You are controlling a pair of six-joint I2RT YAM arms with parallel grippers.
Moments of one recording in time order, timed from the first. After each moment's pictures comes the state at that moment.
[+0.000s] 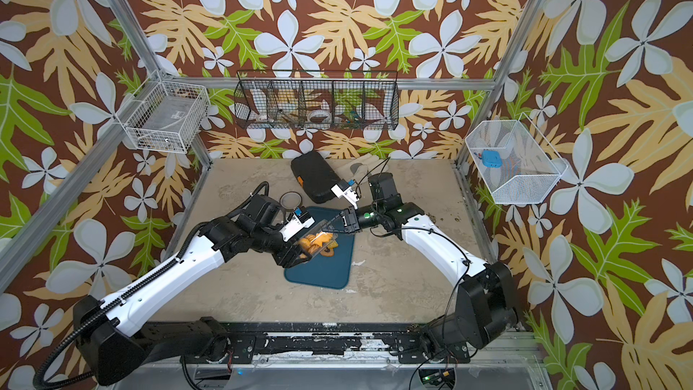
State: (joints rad) left arm -0.63 1.25 1.11 -0.83 0.40 0.12; right arm 0.46 1.47 1.15 -0.32 -1.21 0.50
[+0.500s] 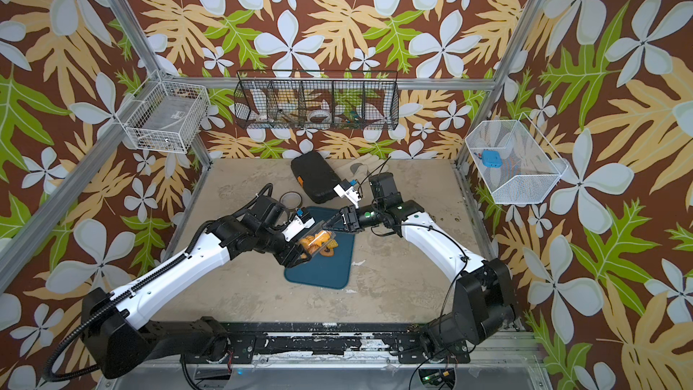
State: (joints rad) left arm -0.63 1.30 1.10 -0.83 0.35 0.07; right arm 0.42 1.49 1.17 -0.43 -1.13 0.43
